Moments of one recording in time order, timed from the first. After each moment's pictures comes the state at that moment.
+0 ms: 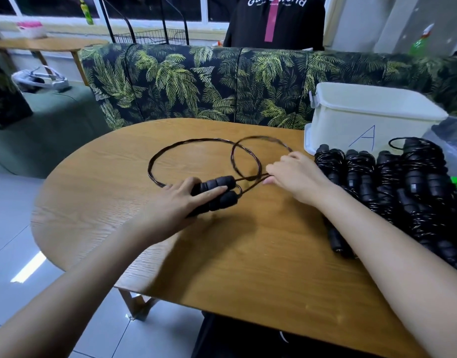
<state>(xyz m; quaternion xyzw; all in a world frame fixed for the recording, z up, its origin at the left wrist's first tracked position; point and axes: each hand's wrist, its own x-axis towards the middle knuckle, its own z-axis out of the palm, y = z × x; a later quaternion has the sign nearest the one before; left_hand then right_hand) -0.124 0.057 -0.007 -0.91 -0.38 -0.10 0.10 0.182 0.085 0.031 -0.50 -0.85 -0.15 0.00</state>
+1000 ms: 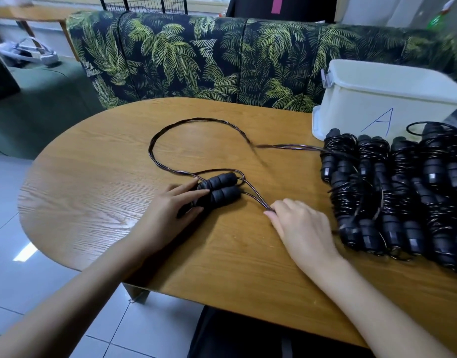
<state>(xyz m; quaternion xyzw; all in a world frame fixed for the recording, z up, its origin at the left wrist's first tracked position) -0.129 0.037 -0.044 -0.83 -0.47 -0.27 -0.13 0.144 -0.016 -0.040 -0.59 -0.76 -0.17 0.21</state>
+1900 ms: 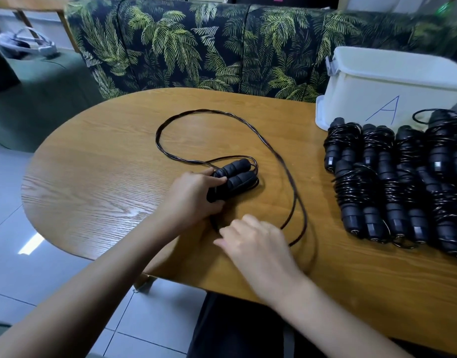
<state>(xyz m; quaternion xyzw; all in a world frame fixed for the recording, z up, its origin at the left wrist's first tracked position) -0.087 0.040 -0.022 -0.82 -0.54 -0.15 -0.11 0.067 -0.061 -0.035 -0.47 -0.83 -0.16 0.24</state>
